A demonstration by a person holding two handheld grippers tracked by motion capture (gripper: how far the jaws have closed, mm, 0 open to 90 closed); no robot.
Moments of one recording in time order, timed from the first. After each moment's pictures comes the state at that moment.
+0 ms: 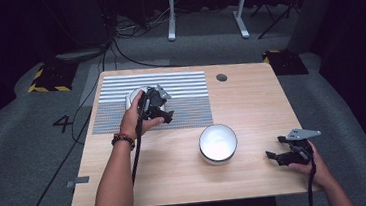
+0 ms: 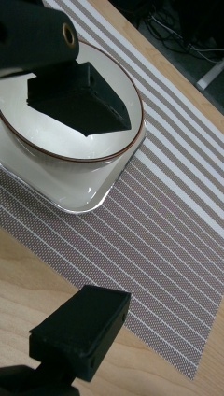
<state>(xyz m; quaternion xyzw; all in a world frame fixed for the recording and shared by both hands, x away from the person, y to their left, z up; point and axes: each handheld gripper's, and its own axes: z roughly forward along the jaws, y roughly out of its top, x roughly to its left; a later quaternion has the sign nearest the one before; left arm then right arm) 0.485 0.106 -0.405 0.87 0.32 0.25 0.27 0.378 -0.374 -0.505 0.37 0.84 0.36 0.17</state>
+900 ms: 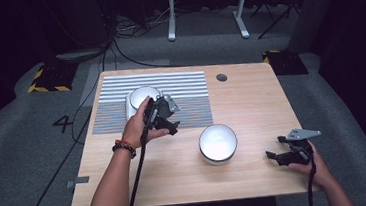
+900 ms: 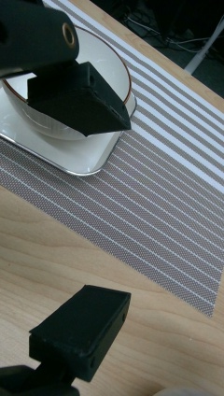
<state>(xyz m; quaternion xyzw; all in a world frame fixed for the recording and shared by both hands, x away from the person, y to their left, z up) 0.447 0.087 -0.401 0.90 0.26 0.25 0.25 0.378 -0.375 -0.505 0.37 0.84 0.36 0.17</state>
